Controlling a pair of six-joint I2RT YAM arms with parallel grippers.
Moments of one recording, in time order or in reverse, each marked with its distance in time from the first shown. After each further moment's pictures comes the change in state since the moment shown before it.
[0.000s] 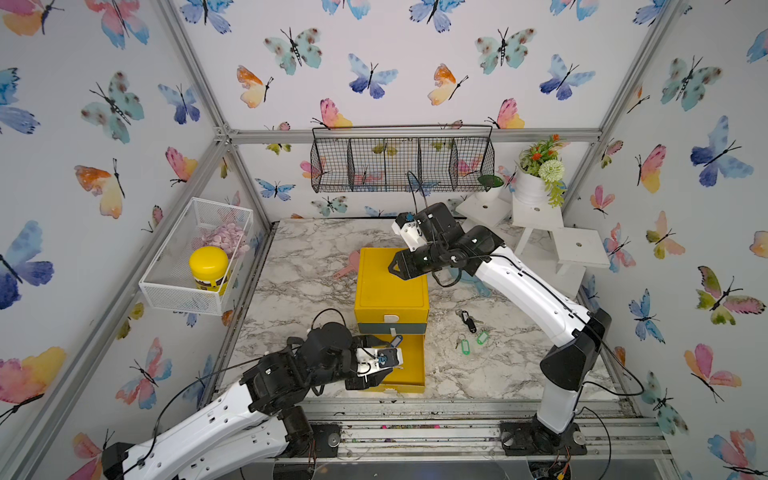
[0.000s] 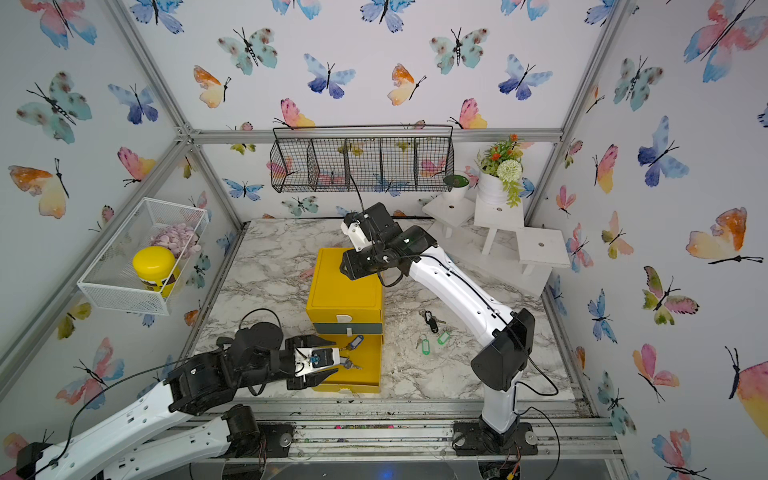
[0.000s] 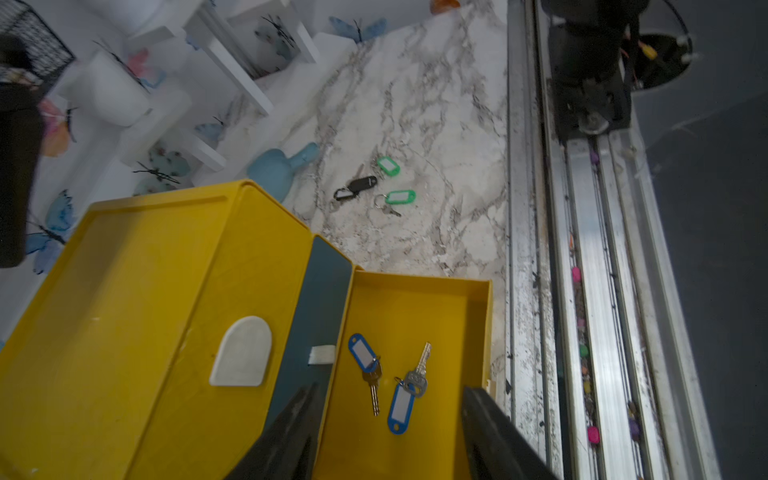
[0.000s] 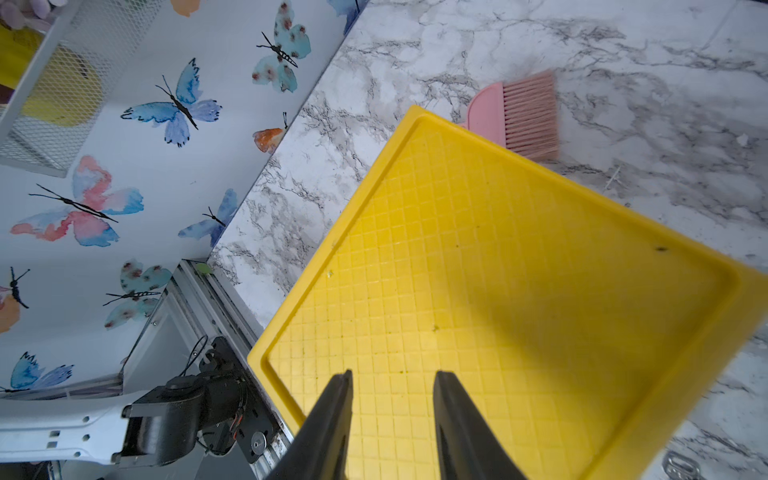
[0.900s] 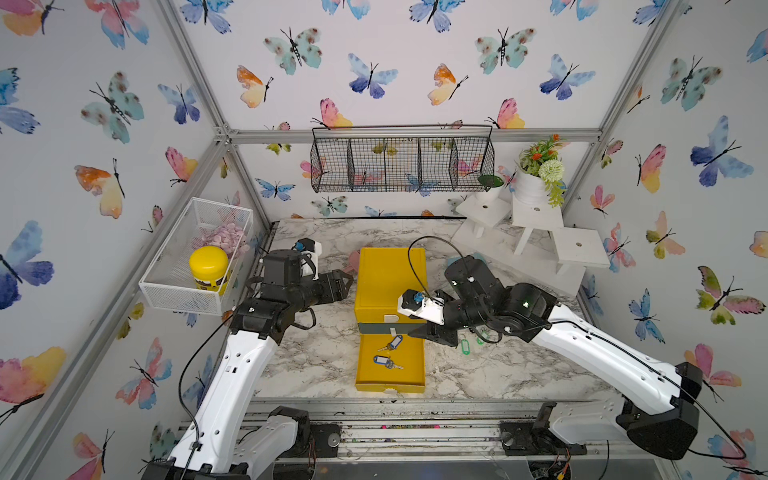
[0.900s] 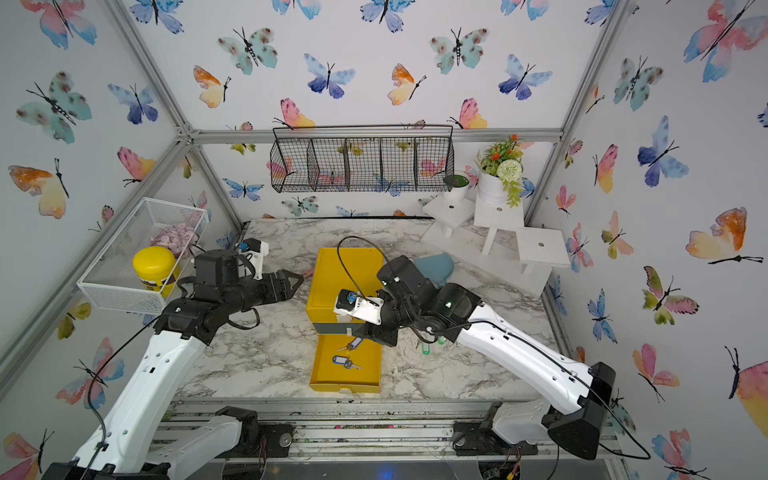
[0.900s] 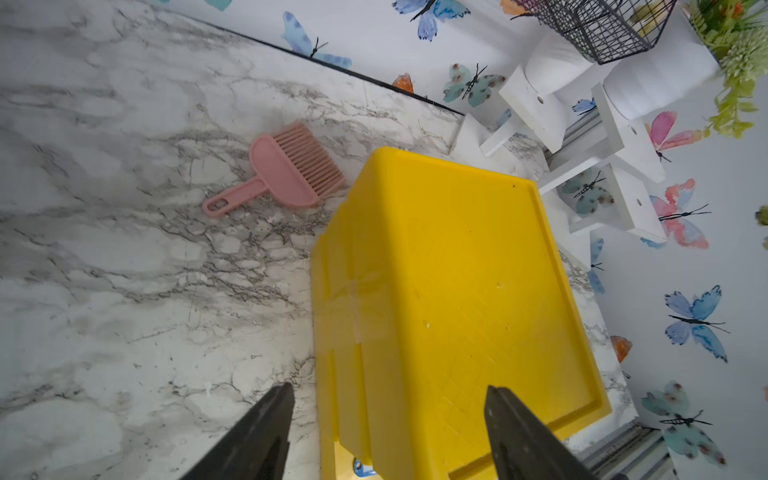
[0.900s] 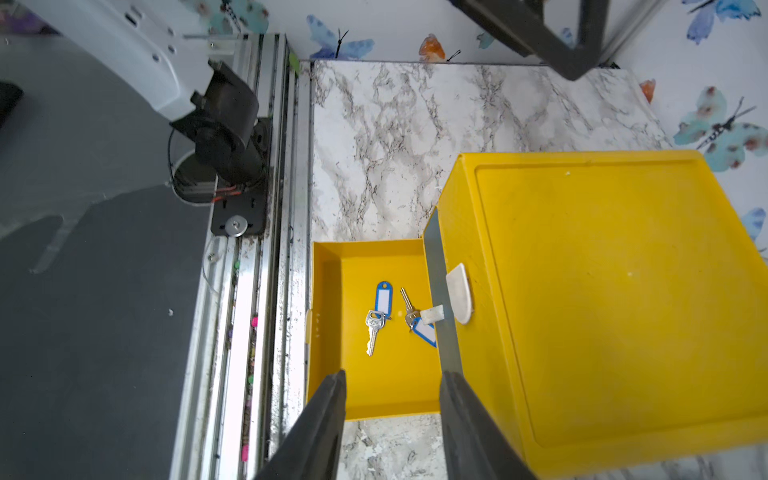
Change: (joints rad) left arm 0.793 0.342 0.299 -0.070 0.263 -0.893; right arm 0.179 -0.457 -0.584 0.127 -0.085 -0.793
